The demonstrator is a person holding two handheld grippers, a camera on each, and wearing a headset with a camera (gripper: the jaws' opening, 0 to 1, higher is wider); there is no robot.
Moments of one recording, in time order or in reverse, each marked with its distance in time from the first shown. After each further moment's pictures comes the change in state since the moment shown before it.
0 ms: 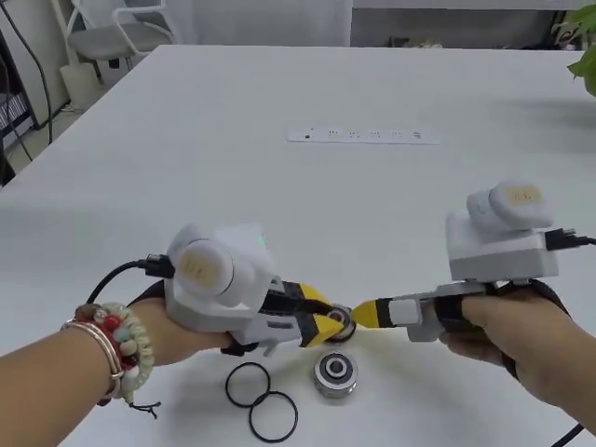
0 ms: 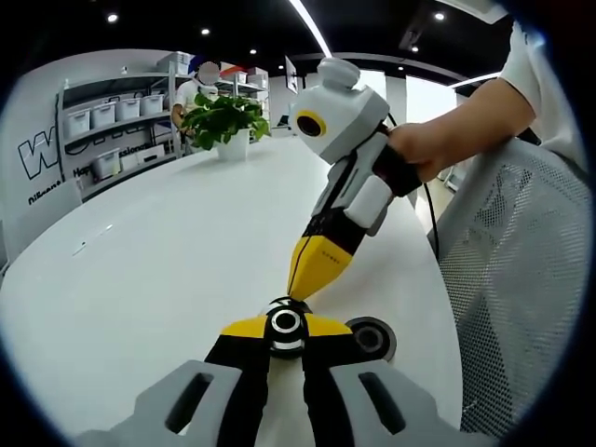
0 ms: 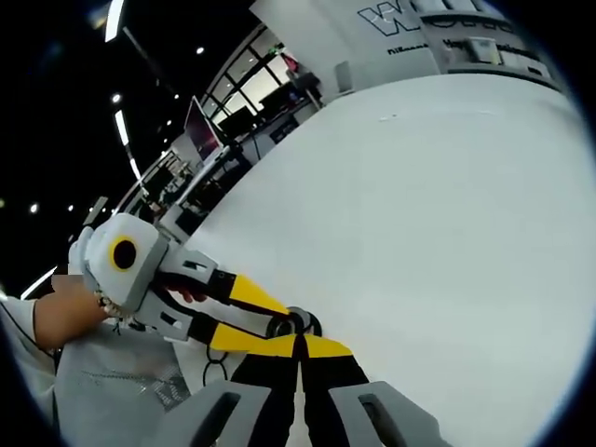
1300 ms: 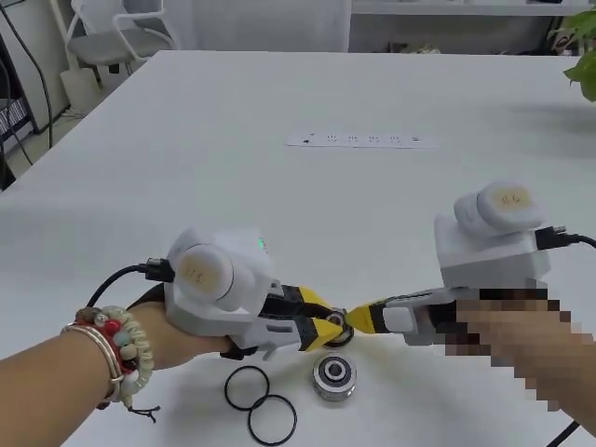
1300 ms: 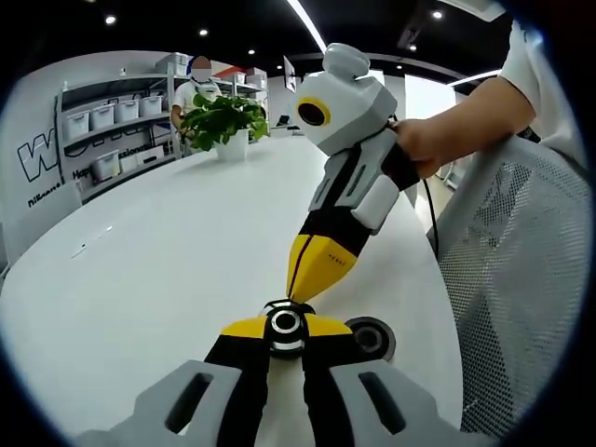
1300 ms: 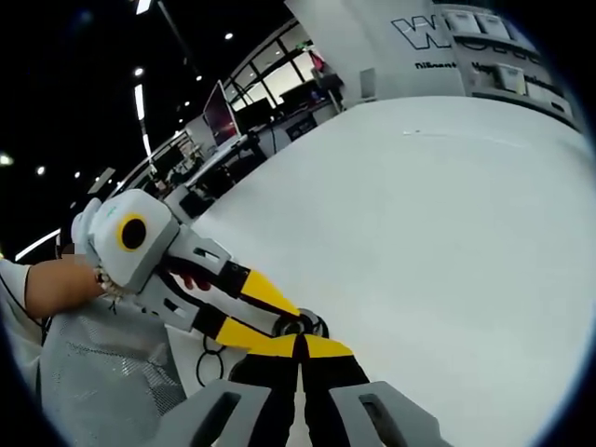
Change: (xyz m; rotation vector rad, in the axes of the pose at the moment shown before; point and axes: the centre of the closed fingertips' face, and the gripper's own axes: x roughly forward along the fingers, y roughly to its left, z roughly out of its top) left arm 0.000 -0.001 0.000 0.010 0.001 0.001; right arm 0.001 0.005 0.003 -0.140 0.013 -0.004
